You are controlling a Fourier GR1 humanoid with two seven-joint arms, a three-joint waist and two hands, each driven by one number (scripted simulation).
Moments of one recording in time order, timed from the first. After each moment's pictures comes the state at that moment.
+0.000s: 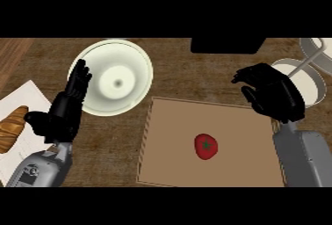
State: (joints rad) left arm -0.23 0.32 -0.23 -1.62 0.12 0.36 0.11; right arm -0.37 -0.19 -0.07 -1.41 -0.52 0.29 0.04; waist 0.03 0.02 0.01
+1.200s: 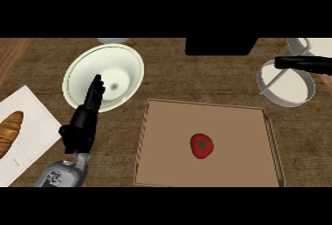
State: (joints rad) left arm -0.17 0.24 -0.29 -1.56 0.06 0.40 0.05; right arm -0.56 -0.61 -0.15 -1.66 -0.44 1.08 0.12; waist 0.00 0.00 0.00
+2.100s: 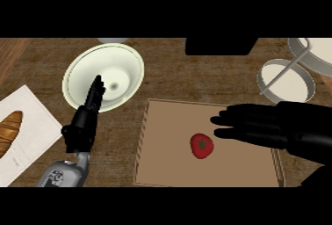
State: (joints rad) left arm -0.16 0.20 -0.25 -1.53 0.02 0.35 0.02; right arm -0.45 -0.49 0.10 -2.02 0.07 1.07 0.11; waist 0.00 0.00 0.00
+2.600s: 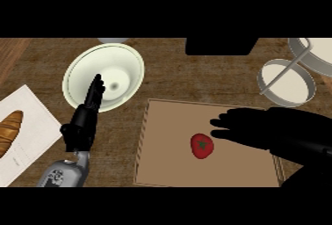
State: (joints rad) left arm -0.16 0.18 -0.22 -1.53 -0.01 0.32 0.03; right arm -0.40 -0.53 0.19 -2.01 0.31 1.04 0.04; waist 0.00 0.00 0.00
